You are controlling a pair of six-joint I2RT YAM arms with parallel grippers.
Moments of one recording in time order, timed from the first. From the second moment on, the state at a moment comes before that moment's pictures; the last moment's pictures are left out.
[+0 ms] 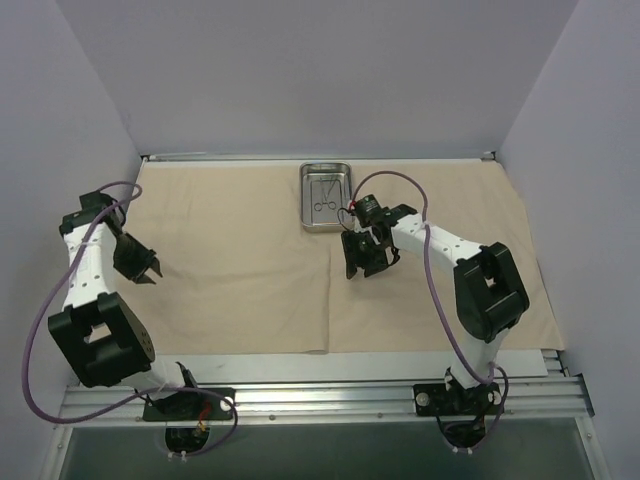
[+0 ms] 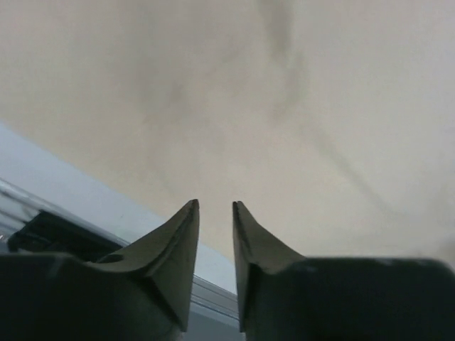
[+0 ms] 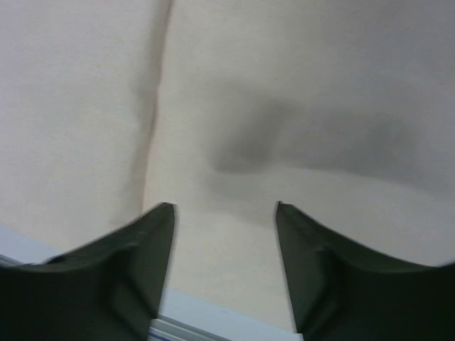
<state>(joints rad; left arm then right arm) 0.43 1.46 1.30 -1.19 -0.01 -0.52 0.55 1.77 1.25 -0.71 -0.14 0.35</state>
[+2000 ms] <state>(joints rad) 0.21 2.02 1.45 -0.89 0.21 -0.62 0.06 2.24 1.69 -0.48 0.22 0.56</state>
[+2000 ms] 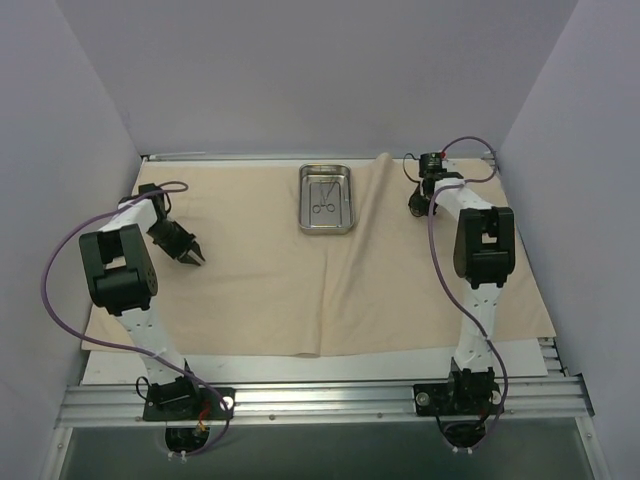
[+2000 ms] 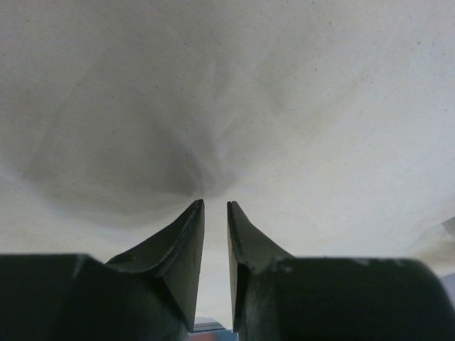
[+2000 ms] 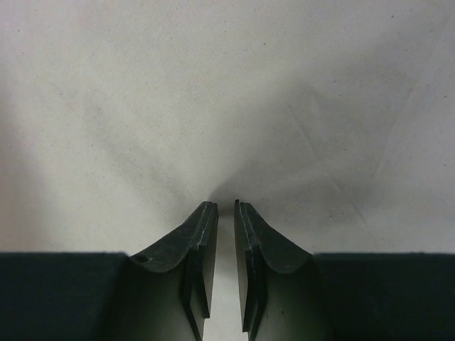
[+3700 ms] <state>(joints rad) 0.25 2.00 1.34 -0.78 0.31 -0.64 -0.10 2.26 1.75 -0.60 0.21 0.40</state>
